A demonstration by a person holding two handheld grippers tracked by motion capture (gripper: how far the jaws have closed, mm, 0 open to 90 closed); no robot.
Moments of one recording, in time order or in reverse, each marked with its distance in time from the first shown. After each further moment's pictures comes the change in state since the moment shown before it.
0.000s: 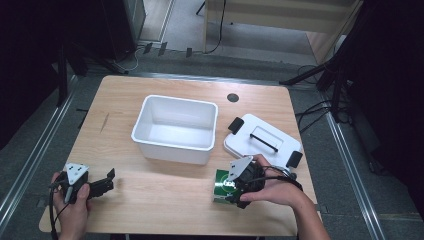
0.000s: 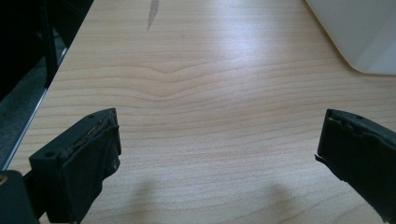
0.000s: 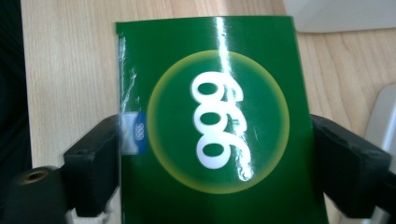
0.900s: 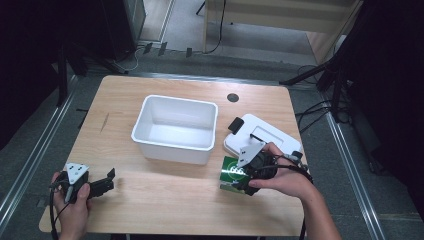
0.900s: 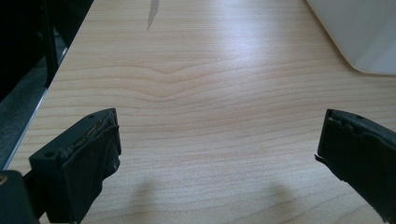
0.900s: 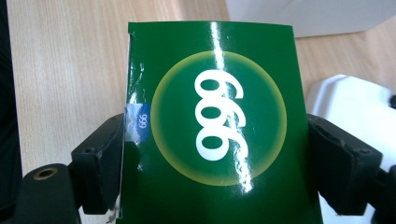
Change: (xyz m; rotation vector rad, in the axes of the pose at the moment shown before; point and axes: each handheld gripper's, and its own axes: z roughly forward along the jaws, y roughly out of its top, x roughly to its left) left arm 0.000 0.000 0.001 0.003 0.003 0.001; right arm -0.025 0.001 -0.036 -0.026 -0.045 0.029
